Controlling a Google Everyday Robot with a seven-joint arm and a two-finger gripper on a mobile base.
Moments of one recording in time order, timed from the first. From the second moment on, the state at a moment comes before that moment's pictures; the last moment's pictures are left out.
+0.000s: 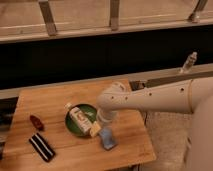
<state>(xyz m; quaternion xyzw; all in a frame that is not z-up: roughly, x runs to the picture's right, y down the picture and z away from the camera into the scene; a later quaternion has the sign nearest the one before) -0.010 0.213 0.758 -0.36 0.10 0.45 0.81</state>
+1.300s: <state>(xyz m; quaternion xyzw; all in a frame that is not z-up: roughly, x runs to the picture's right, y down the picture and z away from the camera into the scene) 0.006 0.248 0.810 -0.41 0.11 0.46 0.78</state>
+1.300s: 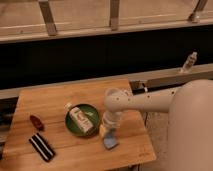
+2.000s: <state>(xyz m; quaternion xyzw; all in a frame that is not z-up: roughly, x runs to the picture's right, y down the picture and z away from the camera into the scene) -0.009 0.243 0.792 -0.41 0.07 0.47 0.78</state>
